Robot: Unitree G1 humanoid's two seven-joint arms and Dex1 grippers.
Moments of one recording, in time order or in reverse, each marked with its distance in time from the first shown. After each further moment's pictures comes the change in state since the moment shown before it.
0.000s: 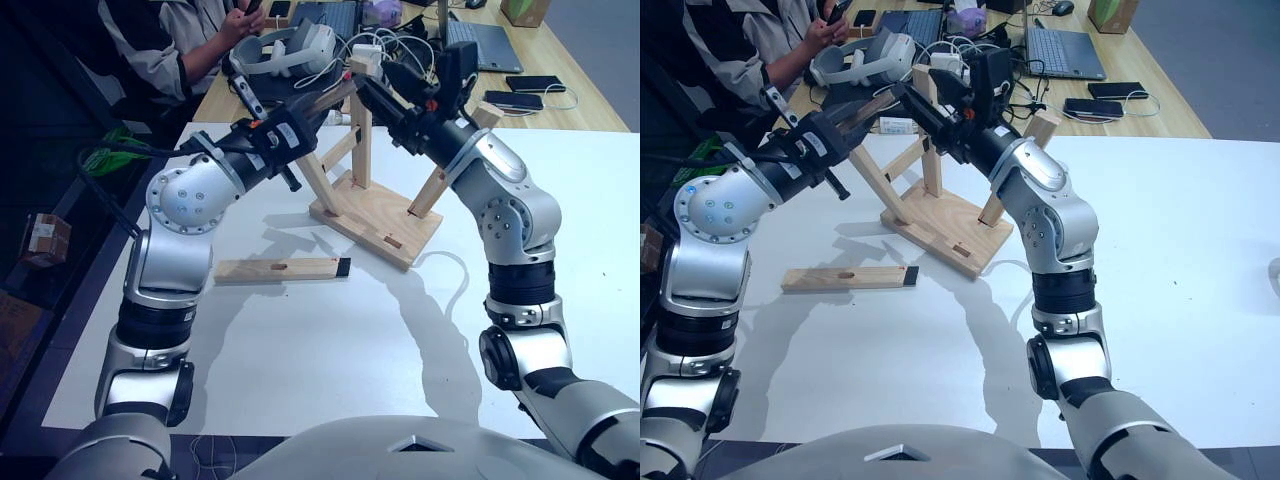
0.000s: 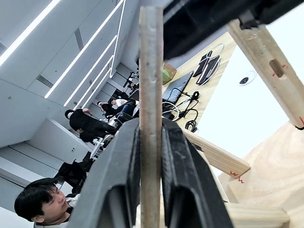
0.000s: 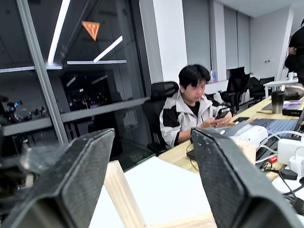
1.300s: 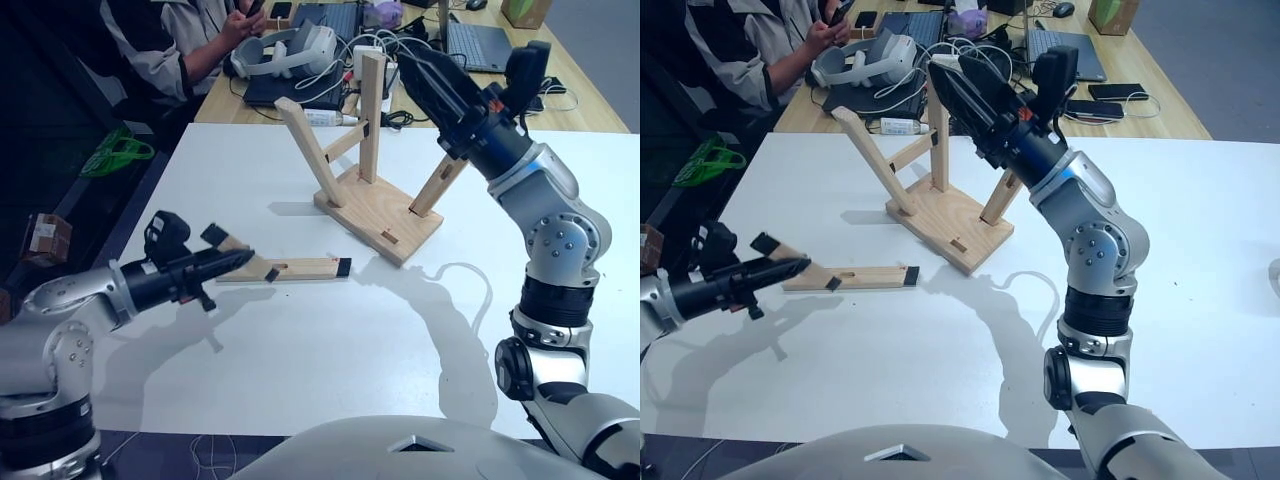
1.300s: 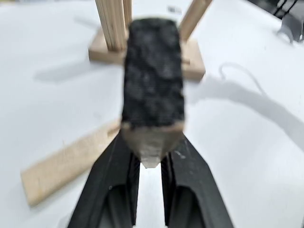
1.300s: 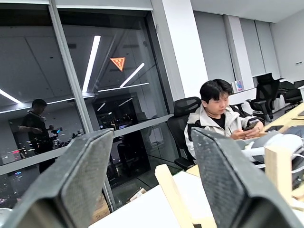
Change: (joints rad) left arm 0.614 0.238 0.515 -0.092 -0.757 0.752 -0.369; right arm 0.118 -0.105 -0.135 -0.176 0.294 0.126 0.062
